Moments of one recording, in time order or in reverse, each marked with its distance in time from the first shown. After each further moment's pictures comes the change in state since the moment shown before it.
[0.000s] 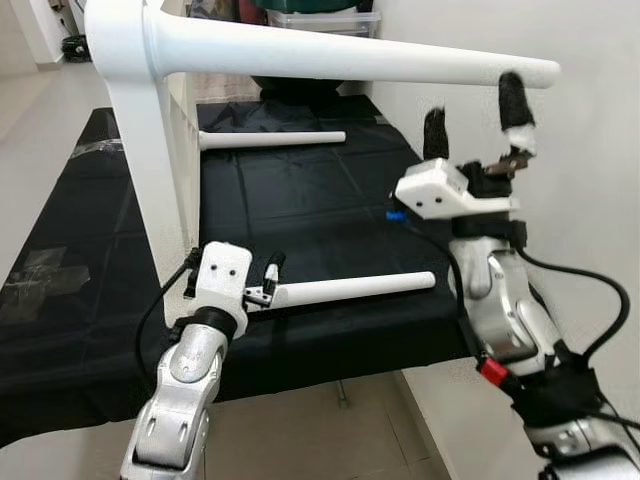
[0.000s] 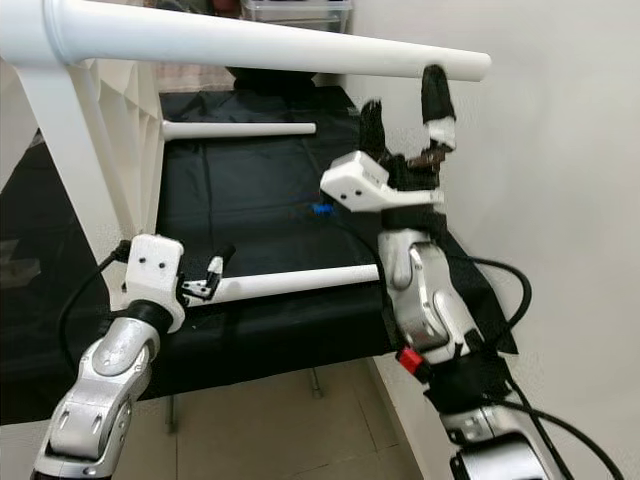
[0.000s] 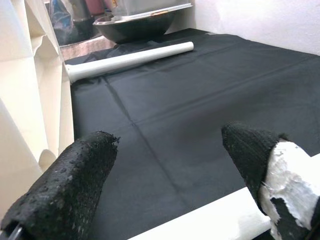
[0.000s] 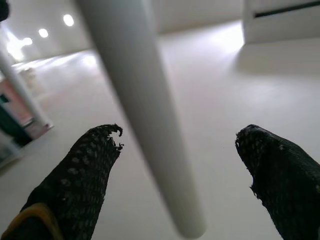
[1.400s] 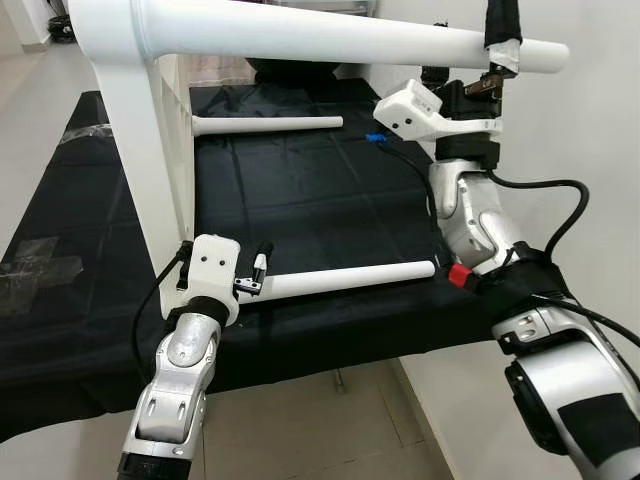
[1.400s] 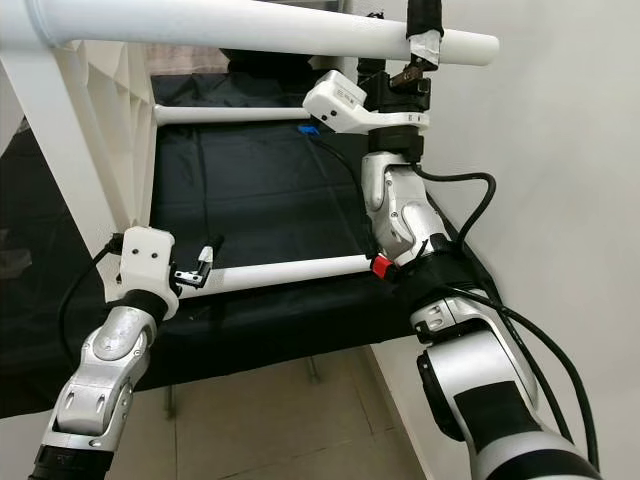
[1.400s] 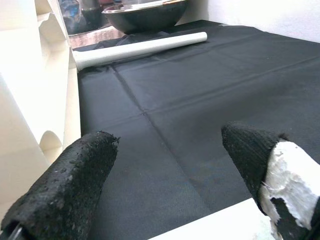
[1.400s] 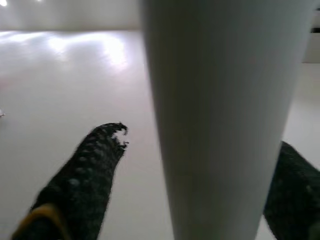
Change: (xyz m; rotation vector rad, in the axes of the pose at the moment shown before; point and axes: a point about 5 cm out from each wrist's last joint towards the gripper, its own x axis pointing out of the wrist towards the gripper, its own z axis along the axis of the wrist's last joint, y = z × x) left arm 0.012 0.010 -0.013 -0.010 -0.005 0.046; right arm 0.060 0.022 -0.006 -0.171 0.008 -0.121
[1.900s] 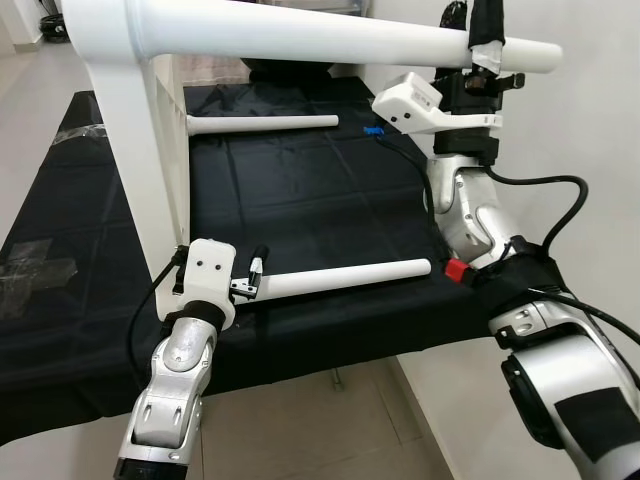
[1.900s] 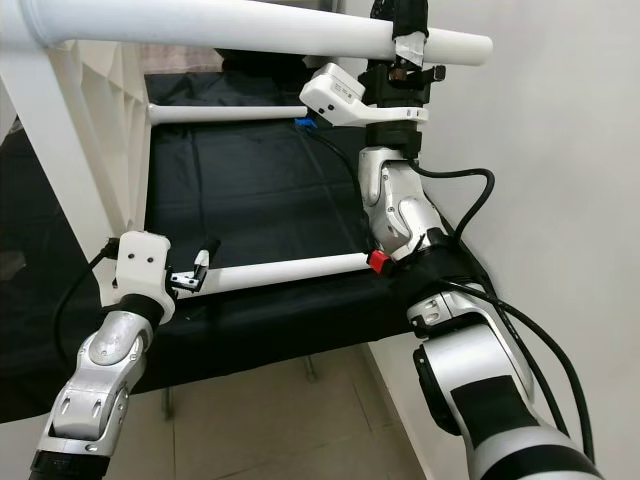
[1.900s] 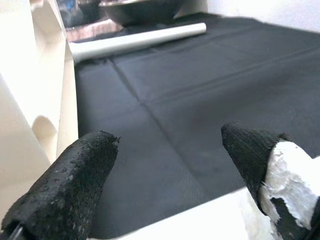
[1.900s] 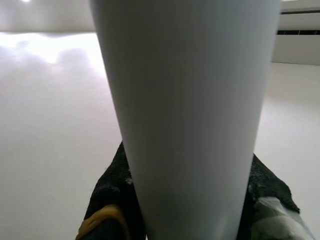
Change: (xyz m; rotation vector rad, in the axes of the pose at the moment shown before) left arm -0.007 0.006 -0.010 0.011 0.030 0.016; right arm 0.002 0.001 0.007 0.021 -0.009 -0.032
